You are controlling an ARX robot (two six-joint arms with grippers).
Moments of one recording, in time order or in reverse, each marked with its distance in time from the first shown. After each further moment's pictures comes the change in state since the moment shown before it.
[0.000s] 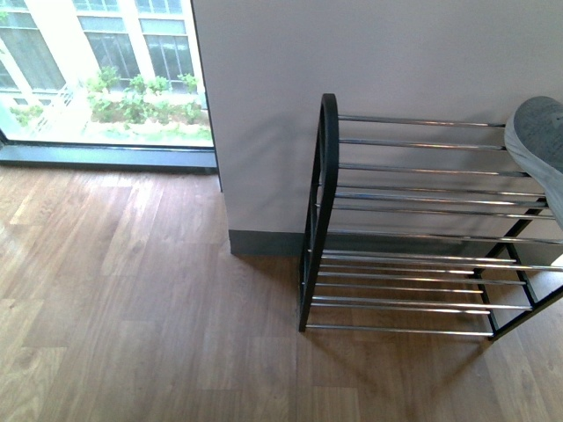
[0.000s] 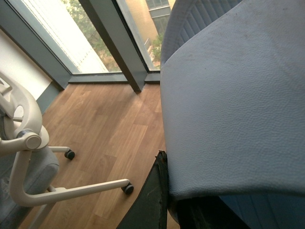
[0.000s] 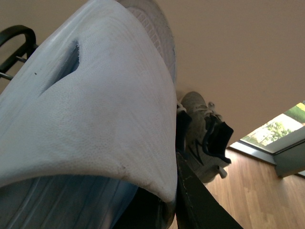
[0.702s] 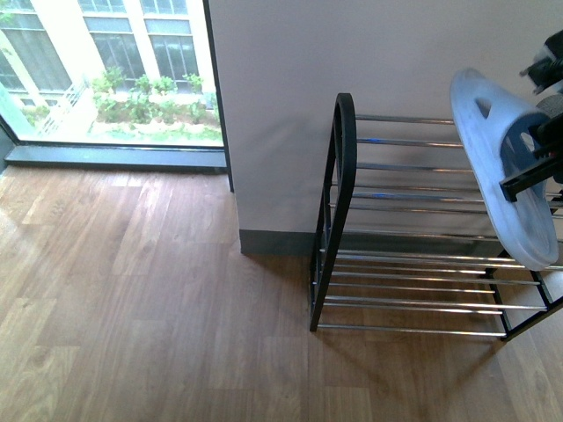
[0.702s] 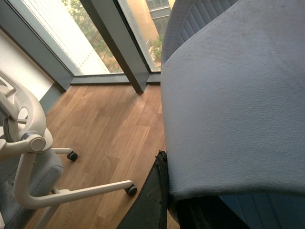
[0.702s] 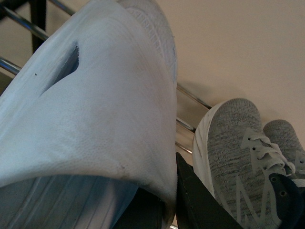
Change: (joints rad) left arm 0.000 0.000 0.000 0.000 0.003 0.000; right arm -0.019 1.216 0.519 0.510 -0.063 -0.164
